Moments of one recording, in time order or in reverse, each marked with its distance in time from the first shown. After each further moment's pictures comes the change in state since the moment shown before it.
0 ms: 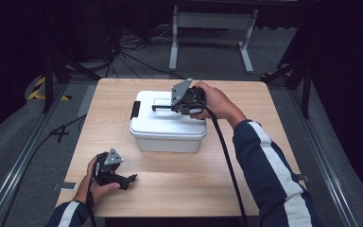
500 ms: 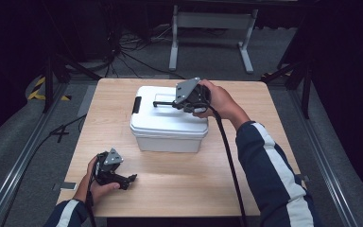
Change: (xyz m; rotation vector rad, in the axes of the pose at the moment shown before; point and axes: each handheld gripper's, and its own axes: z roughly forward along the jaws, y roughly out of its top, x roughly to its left) left arm 0.000 0.000 0.000 0.001 -0.008 0.002; right arm 0.002 -0.003 -0.018 -0.062 -0.060 -0.009
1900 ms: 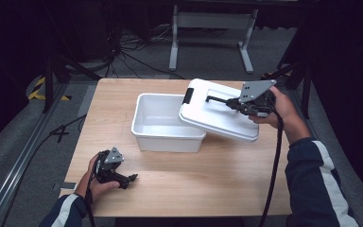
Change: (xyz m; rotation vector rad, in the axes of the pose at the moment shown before) left arm 0.005 0.003 0.004 -0.009 -0.033 0.037; right arm 0.013 -0.105 -0.117 0.024 -0.142 0.175
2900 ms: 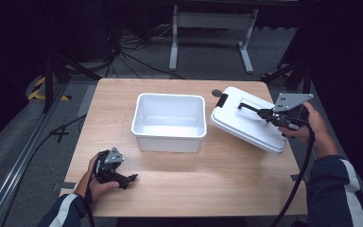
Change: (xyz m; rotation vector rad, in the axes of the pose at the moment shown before) left arm 0.000 0.000 0.000 0.004 0.002 0.002; right arm 0.005 -0.092 -0.037 0.068 -0.078 0.182
